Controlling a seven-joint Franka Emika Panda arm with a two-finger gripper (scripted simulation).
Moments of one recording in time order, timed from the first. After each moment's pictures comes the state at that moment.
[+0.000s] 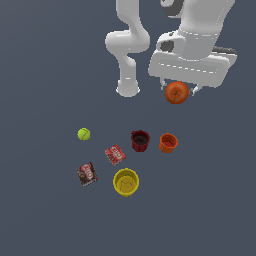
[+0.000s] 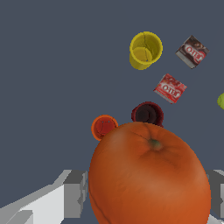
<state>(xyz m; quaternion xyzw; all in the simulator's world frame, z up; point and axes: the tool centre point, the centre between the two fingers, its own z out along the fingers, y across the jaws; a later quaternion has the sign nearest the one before) -0.053 0.160 0.356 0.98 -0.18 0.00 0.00</state>
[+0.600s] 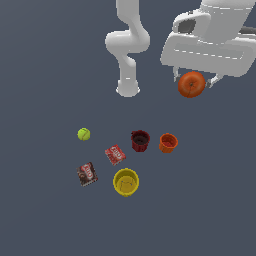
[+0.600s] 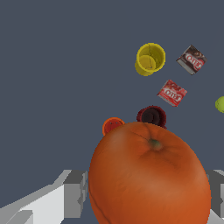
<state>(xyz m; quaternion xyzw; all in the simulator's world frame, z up) -0.033 0.185 0.398 0.98 -0.18 0.00 0.00</state>
